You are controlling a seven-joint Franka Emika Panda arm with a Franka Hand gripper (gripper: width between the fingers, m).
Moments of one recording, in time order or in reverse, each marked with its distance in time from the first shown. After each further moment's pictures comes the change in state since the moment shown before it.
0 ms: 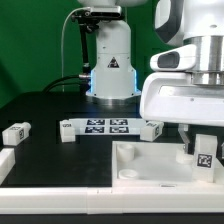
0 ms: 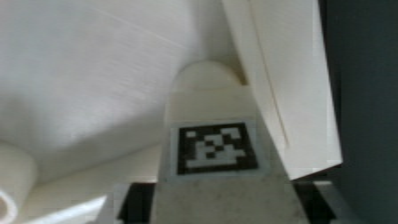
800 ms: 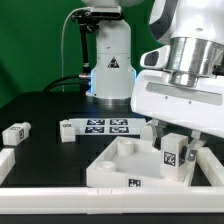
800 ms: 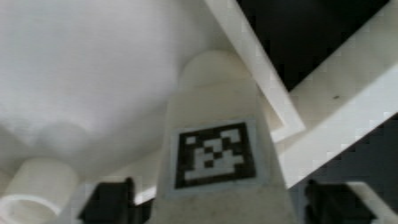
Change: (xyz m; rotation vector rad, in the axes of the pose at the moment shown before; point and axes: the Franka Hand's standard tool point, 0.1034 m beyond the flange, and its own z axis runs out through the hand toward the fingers) arm 0.007 0.040 0.001 -0.125 0.070 0.411
